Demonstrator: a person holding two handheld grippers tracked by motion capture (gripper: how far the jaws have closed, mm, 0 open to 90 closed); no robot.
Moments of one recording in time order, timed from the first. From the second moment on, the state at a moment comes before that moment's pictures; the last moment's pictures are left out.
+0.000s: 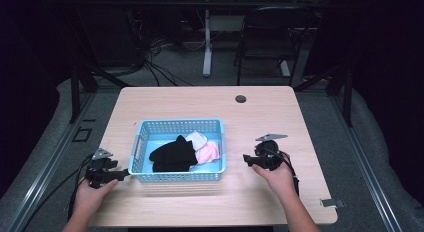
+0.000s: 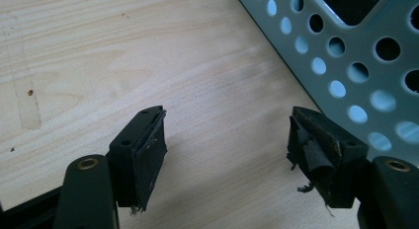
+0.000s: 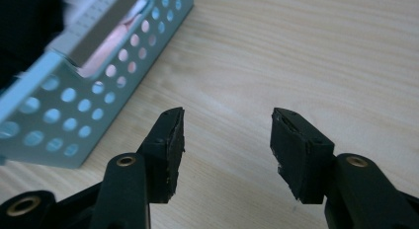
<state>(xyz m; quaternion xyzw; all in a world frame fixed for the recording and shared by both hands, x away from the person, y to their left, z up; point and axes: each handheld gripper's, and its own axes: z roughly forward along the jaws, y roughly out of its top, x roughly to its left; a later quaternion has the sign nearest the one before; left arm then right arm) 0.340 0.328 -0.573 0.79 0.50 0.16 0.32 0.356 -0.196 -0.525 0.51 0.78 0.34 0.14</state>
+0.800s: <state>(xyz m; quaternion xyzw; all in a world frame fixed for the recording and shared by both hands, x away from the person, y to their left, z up) 0.340 0.329 -0.572 0.79 0.50 0.16 0.33 0.390 -0.148 -0.445 0.45 0.84 0.29 0.12</state>
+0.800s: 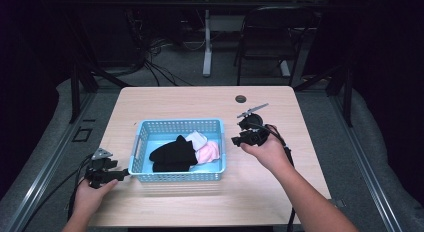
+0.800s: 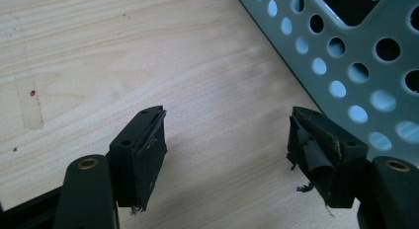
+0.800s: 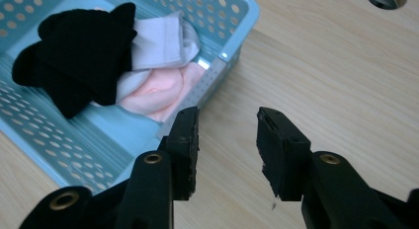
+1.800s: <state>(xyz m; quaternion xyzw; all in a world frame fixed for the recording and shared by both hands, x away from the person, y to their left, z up) 0.340 0.328 -0.572 0.79 0.50 0.16 0.33 0.445 -0.025 -0.467 0.41 0.87 0.26 0.03</state>
